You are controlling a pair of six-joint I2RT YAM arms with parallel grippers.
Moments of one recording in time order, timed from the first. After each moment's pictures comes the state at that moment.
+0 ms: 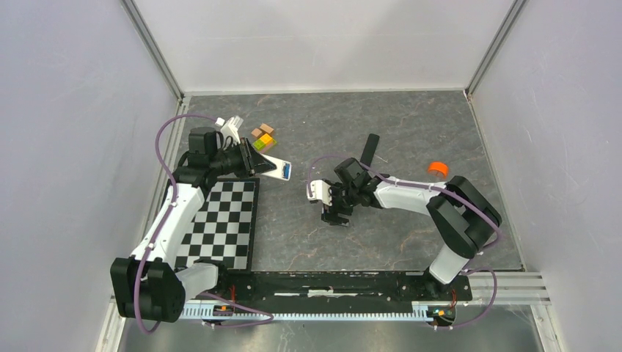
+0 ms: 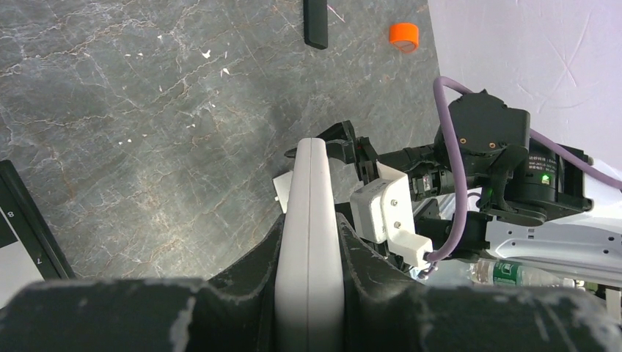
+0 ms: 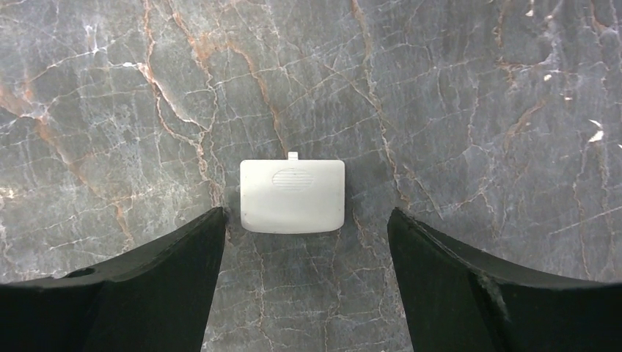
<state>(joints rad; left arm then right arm) -0.09 1.14 0.90 -0.37 0.74 -0.47 0.75 1.68 0.87 -0.18 -0.43 -0.73</state>
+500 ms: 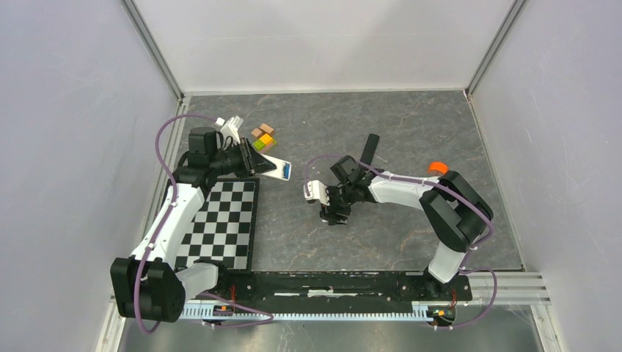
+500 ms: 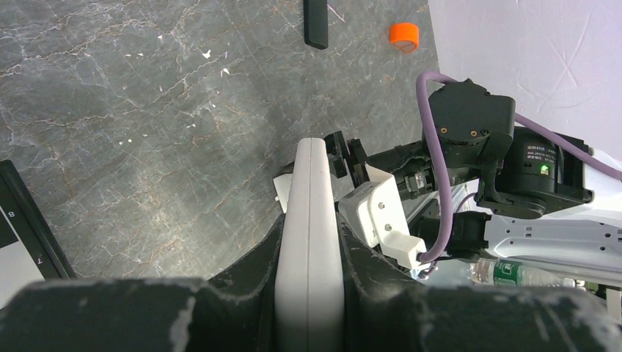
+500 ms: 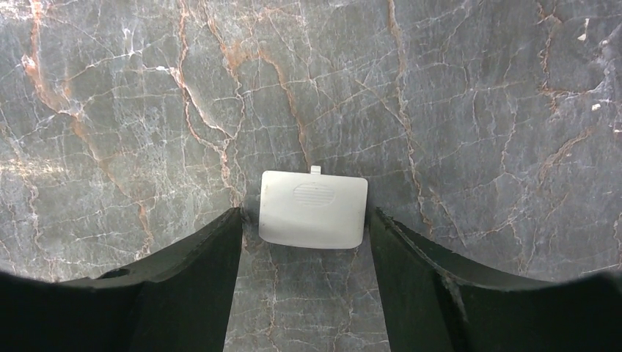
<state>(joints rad) -0.09 1.14 0.90 -0.37 0.74 -0.46 0.74 1.75 0.96 -0.31 -0.50 -0.78</state>
